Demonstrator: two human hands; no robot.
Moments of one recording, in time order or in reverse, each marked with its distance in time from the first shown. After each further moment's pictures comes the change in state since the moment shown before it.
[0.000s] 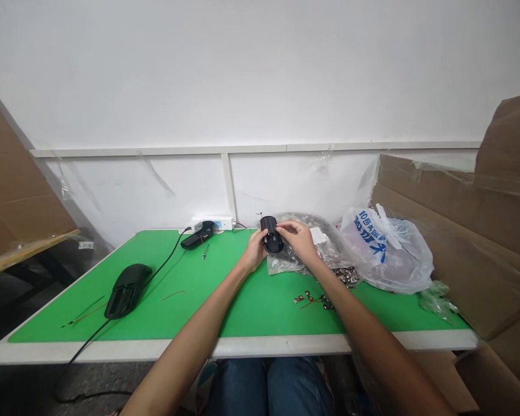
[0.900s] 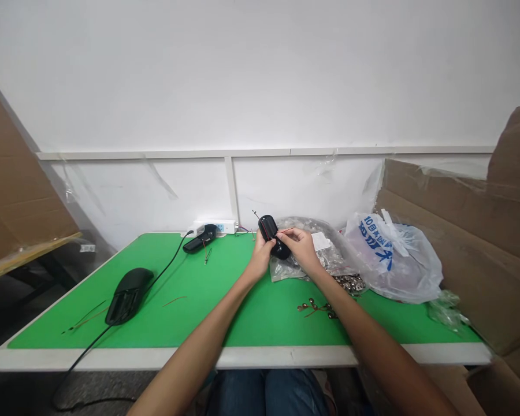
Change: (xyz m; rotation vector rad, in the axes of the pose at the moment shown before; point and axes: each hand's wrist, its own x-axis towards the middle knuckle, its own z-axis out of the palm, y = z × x) left_hand 0.008 -0.019 -0.016 0.426 -0.048 0.404; right_hand -0.008 -0.009 0.011 0.113 -0.001 0.048
